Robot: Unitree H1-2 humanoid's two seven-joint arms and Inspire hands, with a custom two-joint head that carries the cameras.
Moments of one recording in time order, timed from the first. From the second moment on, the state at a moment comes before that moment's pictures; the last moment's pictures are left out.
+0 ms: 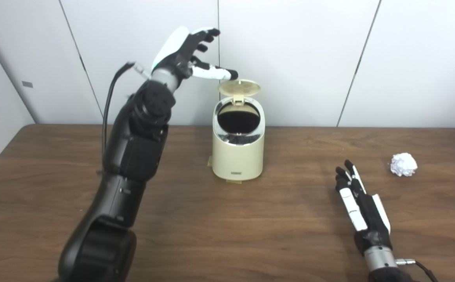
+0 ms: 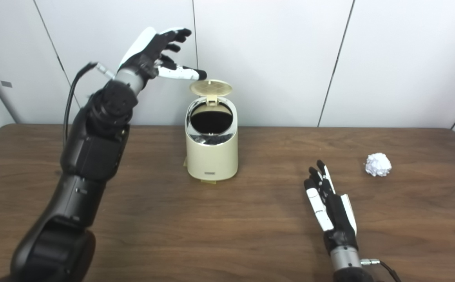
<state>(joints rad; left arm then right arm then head) -0.80 0.14 0.00 0.16 0.46 0.42 -0.28 -0.02 -0.08 -0.04 -0.07 -0.06 0.04 -0.03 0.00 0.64</state>
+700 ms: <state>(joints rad) -0.42 0.02 0.24 -0.12 0.05 0.46 -0.19 -0.08 -0.08 -0.07 -0.15 0.06 0.16 0.01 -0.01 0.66</state>
